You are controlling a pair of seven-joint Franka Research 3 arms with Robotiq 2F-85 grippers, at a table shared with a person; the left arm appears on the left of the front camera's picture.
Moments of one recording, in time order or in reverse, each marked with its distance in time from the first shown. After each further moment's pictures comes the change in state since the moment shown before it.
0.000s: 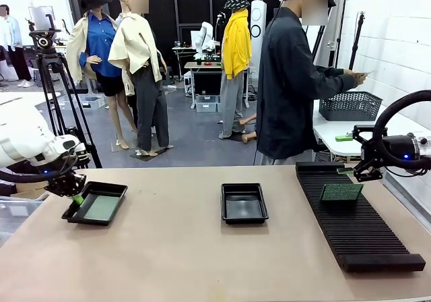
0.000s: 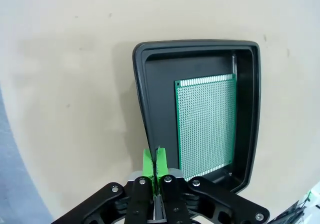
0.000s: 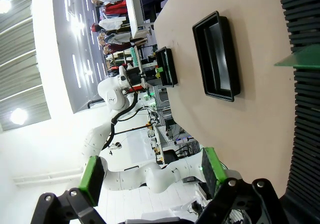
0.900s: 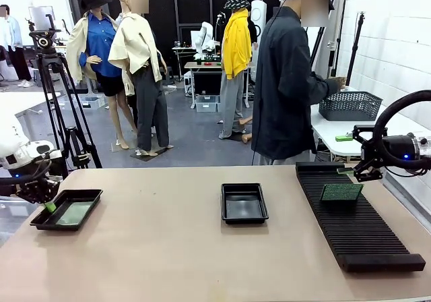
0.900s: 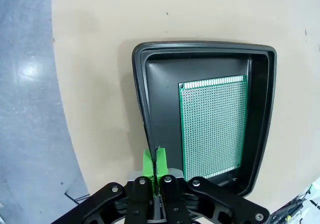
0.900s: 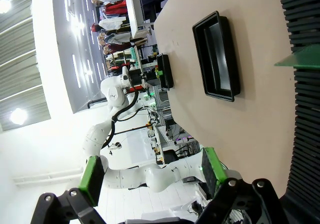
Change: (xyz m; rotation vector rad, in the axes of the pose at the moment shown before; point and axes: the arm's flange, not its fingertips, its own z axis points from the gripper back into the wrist) left arm -0.009 0.067 0.004 0.005 0.073 0.053; right arm 0.000 0.000 0.000 0.000 0.000 0.000
